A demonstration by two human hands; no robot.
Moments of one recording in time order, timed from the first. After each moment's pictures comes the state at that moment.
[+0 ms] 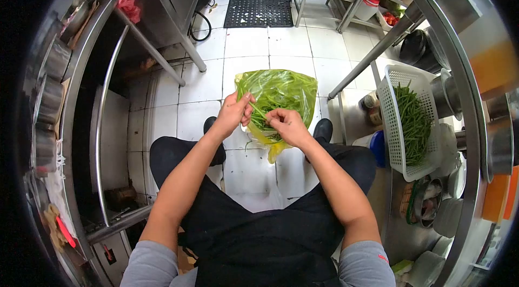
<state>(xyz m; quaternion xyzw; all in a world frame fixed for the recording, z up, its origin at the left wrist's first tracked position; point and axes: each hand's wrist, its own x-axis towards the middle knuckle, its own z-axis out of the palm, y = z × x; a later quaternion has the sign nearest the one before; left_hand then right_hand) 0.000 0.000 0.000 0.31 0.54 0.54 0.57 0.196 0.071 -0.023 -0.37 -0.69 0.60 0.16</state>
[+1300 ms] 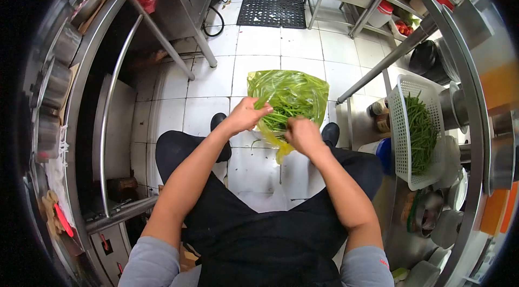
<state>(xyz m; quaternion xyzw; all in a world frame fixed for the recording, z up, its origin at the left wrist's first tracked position) -0.005 -0.006 0.002 0.41 0.63 0.39 0.53 0.204 0.062 -0.014 -0.34 -0.92 0.20 0.05</state>
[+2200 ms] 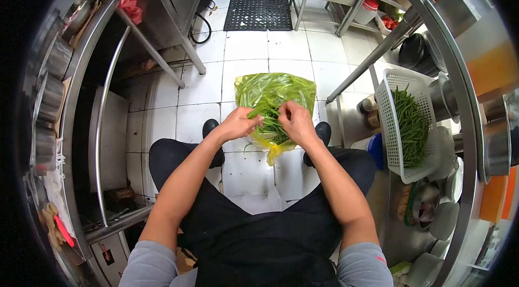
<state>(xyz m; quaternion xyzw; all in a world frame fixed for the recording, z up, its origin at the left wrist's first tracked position) 0.006 -0.005 -0.002 0.49 0.61 0.34 0.52 0.200 0.084 -0.003 -0.39 -0.81 0.37 0.24</state>
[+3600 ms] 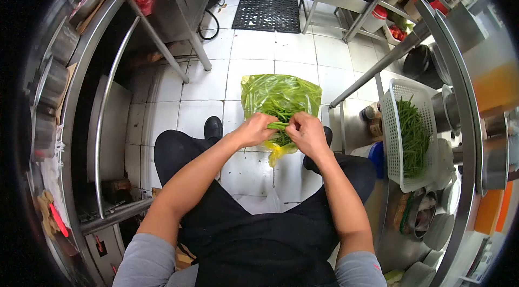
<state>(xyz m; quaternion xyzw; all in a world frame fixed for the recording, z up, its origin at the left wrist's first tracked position) 0.032 -0.002 -0.023 0.67 0.59 0.32 0.32 0.216 0.070 0.030 -0.38 -0.85 0.32 0.19</state>
